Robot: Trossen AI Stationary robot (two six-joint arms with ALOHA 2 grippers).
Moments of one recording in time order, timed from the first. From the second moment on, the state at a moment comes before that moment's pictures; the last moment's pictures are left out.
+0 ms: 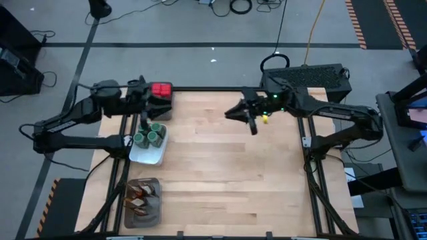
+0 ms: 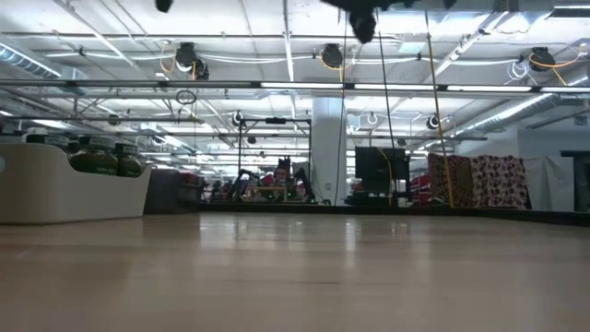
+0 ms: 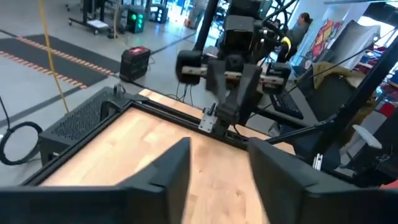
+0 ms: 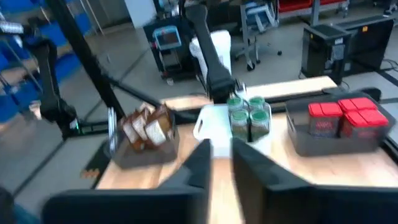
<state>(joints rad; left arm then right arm) 0.30 0.82 1.07 -0.37 0.18 -0.28 -0.27 1.31 1.16 -0.05 -0.42 0.17</state>
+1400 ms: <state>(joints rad) 0.30 0.01 0.18 -0.09 0.18 -0.44 -0.32 0.77 0.16 0.73 -0.02 0.56</state>
